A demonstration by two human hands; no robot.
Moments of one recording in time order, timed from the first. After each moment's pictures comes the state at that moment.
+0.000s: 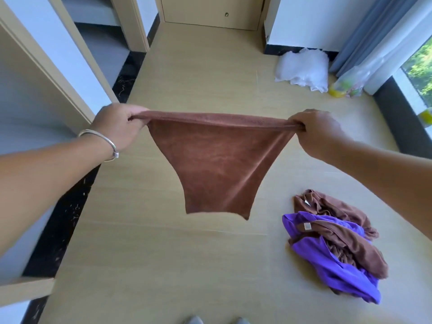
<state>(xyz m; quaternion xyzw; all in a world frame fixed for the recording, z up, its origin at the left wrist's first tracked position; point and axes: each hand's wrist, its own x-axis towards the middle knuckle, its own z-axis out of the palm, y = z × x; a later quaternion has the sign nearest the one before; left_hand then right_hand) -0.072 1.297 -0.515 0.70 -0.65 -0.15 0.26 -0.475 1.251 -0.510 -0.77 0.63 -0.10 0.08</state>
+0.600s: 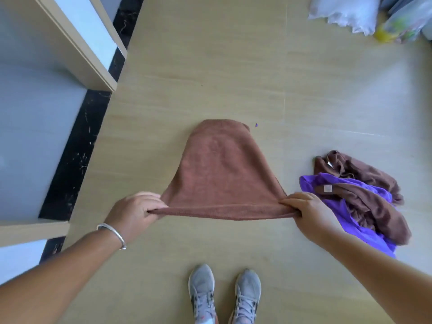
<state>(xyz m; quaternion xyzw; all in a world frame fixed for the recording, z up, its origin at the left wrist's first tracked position) -0.076 1.513 -0.704 0.66 -0.69 -0.28 0.12 -0.493 1.449 -0.728 -0.76 0.59 0.01 0.25</state>
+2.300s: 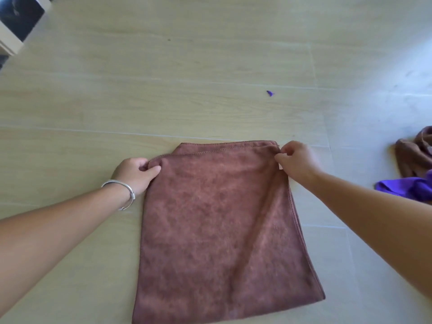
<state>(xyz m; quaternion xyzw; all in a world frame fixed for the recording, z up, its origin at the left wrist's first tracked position) -0.105 1.303 -1.194 0.80 -0.48 -0.31 0.17 -0.481 1.228 -1.197 -0.55 0.75 -0.16 0.34</state>
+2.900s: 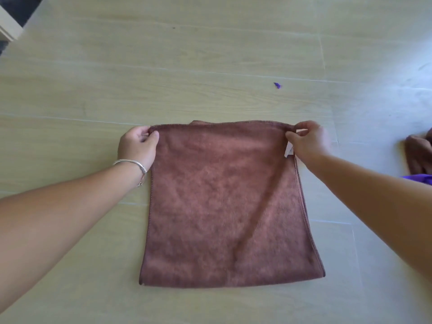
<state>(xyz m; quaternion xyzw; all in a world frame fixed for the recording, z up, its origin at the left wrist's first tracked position) -0.120 1.271 -1.187 0.78 -0.36 -0.31 0.41 -0.475 1.202 -1.189 -0.49 0.77 -0.26 0.31</state>
